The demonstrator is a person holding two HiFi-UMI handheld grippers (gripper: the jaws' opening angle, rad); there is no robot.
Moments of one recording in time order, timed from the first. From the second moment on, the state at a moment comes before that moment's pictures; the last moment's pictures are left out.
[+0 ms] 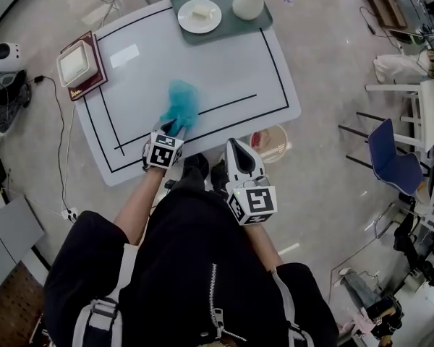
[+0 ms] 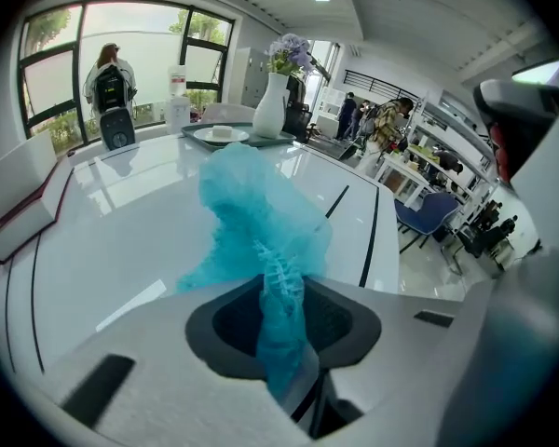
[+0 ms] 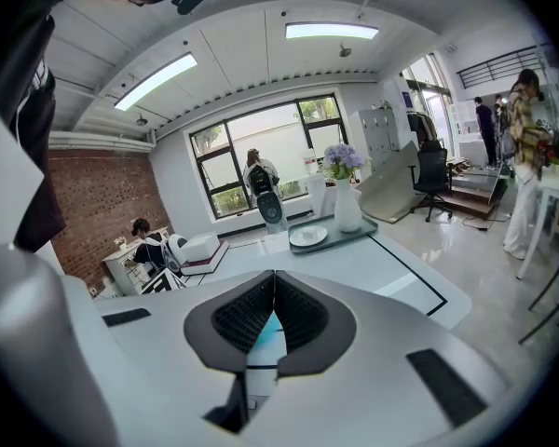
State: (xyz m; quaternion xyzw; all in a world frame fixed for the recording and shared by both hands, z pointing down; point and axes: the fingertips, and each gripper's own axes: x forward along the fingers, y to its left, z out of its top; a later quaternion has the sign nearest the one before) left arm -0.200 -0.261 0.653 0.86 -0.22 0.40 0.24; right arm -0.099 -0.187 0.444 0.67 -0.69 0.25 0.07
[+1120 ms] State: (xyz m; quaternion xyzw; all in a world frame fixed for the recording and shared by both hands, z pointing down) left arm -0.048 -0.165 0.587 0.92 -0.15 0.35 0.12; right arm 0.027 -0.055 0.426 0.74 -0.63 0.24 0.02
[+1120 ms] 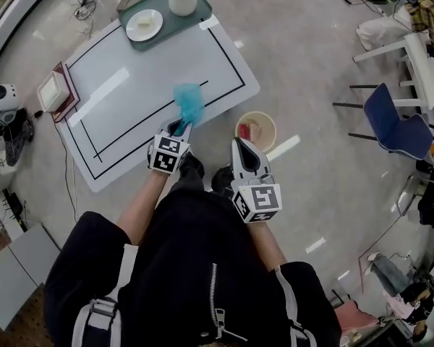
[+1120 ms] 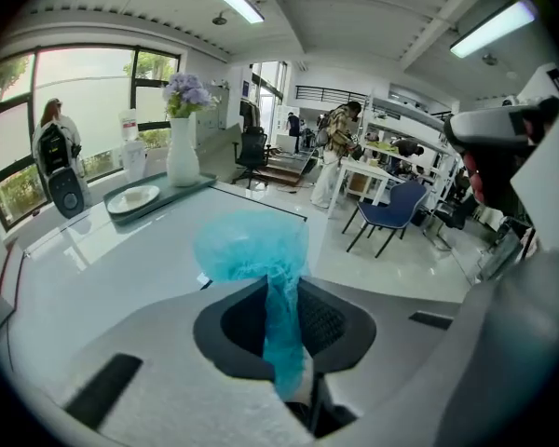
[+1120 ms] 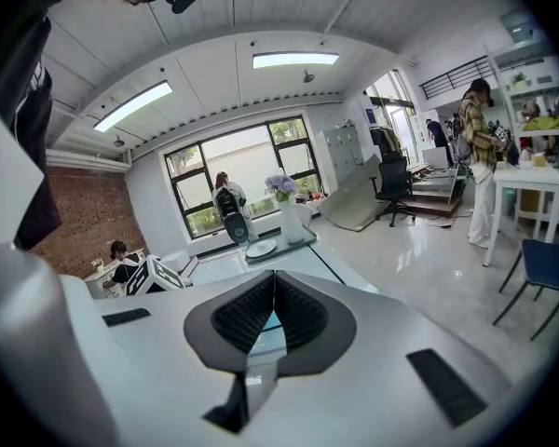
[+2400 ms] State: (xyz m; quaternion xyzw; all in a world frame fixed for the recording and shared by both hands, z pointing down) left arm 0.173 0.057 0.582 0.93 0.06 0.36 0.04; right arm 0.202 0.146 0.457 0.83 -0.50 0.25 -0.03
